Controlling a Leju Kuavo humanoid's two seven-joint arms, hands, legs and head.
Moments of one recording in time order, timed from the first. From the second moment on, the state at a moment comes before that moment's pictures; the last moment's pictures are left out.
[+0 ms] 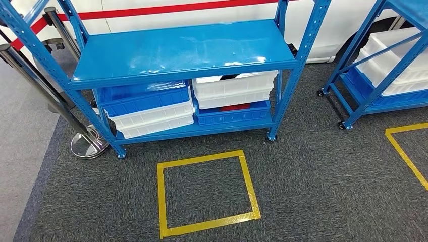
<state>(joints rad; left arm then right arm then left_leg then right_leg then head) -0.05 -0.21 1.07 -0.19 -0.95 0.14 -0.40 -0.01 0.04 -0.29 -0.18 0.54 -0.22 0.04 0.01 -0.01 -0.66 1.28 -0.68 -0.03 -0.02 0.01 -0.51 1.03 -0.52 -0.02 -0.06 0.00</state>
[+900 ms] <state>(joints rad) -0.05 -0.22 1.07 -0.19 -0.97 0.14 -0.39 -0.01 0.04 -0.29 -0.18 0.54 -0.21 0.03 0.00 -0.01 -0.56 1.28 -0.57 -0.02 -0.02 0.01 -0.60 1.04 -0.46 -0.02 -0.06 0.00</state>
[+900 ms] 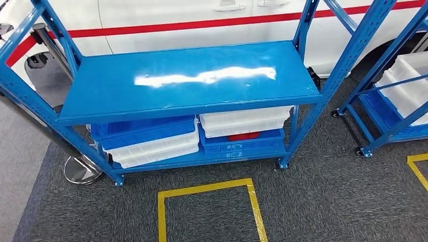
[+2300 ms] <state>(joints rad) -0.05 -0.20 1.06 -0.19 -0.99 0.12 -0.36 -0.01 0.06 -0.36 -0.18 0.51 -0.25 0.04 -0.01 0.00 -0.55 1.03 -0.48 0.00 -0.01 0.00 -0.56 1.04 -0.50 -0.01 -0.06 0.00</state>
